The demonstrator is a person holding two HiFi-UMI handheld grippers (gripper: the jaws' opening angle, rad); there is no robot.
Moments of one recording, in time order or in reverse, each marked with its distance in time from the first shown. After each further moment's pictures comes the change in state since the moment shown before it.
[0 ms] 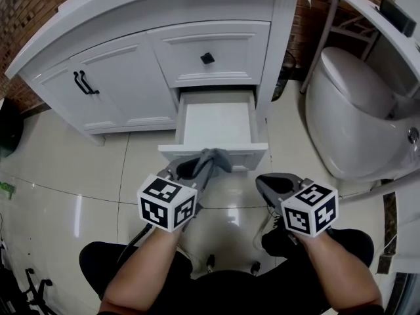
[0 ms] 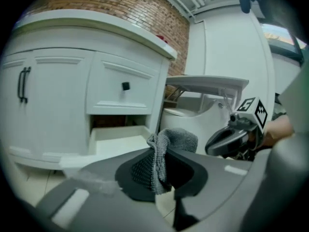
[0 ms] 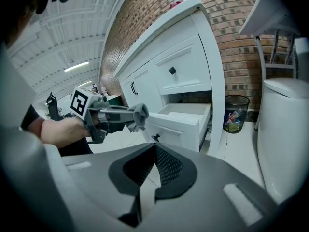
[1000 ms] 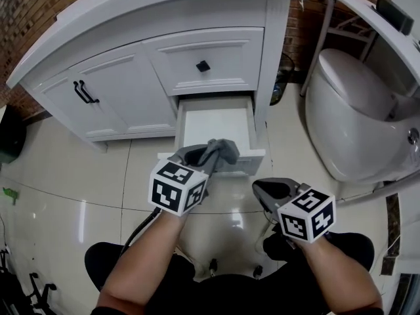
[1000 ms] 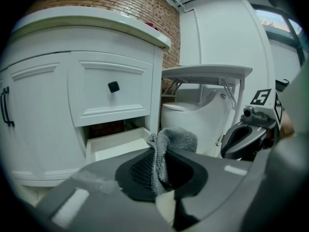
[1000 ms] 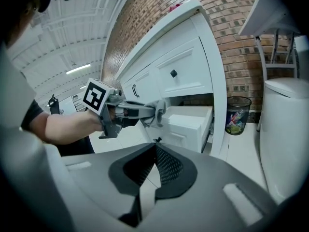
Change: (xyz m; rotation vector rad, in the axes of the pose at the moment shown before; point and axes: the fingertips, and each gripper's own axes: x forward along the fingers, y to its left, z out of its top) left arm 0.040 0.008 0.023 0.111 0.085 0.012; right arm -0.002 0.003 0.007 0.001 -0.021 0.021
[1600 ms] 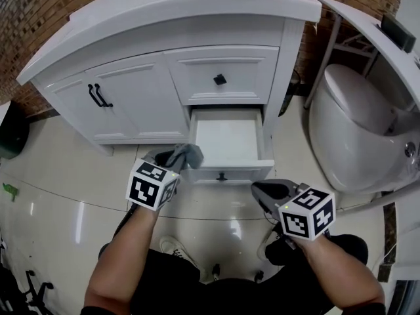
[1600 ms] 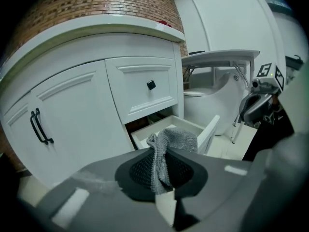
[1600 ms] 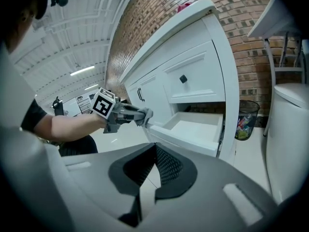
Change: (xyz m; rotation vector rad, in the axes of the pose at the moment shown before) left arm -0.072 0.103 -0.021 0.104 0.131 0.200; right arm 0.011 0.028 0.037 -0.008 -0.010 0.054
